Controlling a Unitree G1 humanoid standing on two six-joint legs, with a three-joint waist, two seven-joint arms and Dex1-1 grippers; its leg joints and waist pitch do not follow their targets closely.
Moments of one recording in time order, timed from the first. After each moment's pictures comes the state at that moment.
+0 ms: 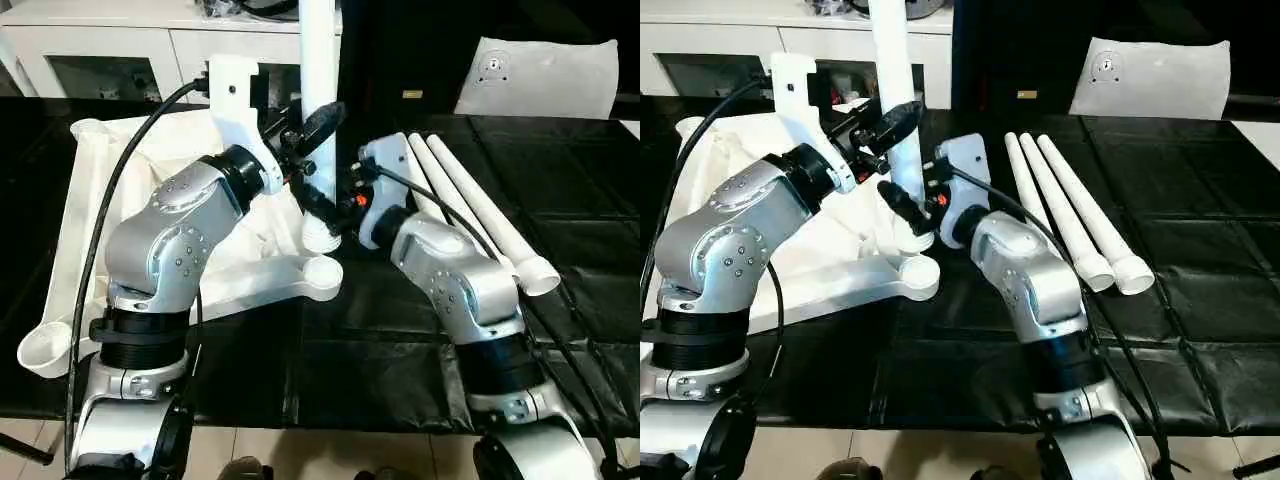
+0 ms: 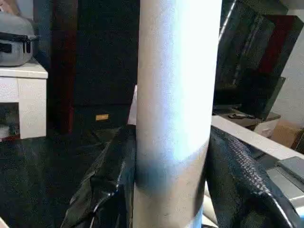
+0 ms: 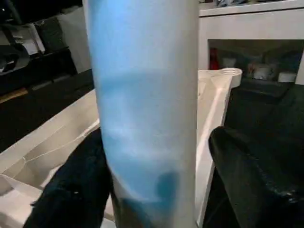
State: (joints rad) left arm -0.70 0.19 0.04 -0.09 -0.51 0.68 -0.30; right arm -0.62 -0.04 0.11 0.12 0.31 0.55 0.39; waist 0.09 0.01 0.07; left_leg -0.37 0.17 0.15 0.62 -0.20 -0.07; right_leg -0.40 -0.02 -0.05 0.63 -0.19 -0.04
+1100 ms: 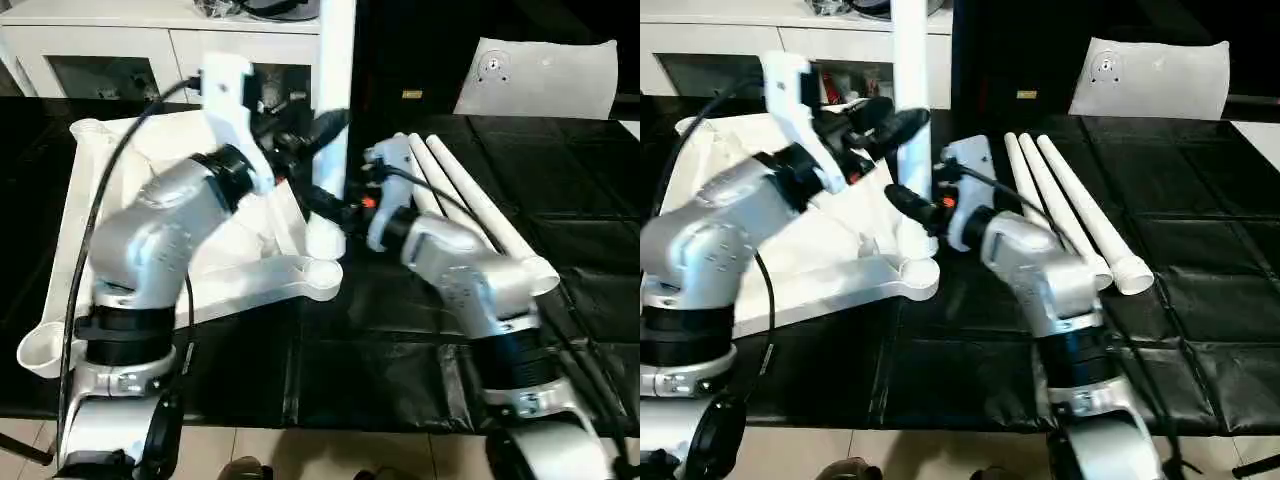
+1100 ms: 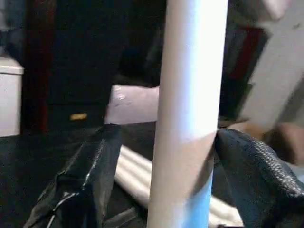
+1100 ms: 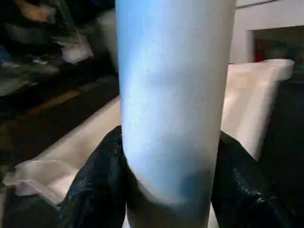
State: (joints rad) left arm -0.71 0.23 0.12 -0.08 -0.63 0.75 -0.43; right arm -0.61 -0.12 0.05 0.11 0.46 0.63 0.61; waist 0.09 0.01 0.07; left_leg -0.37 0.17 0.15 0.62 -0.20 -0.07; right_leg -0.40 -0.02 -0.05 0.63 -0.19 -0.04
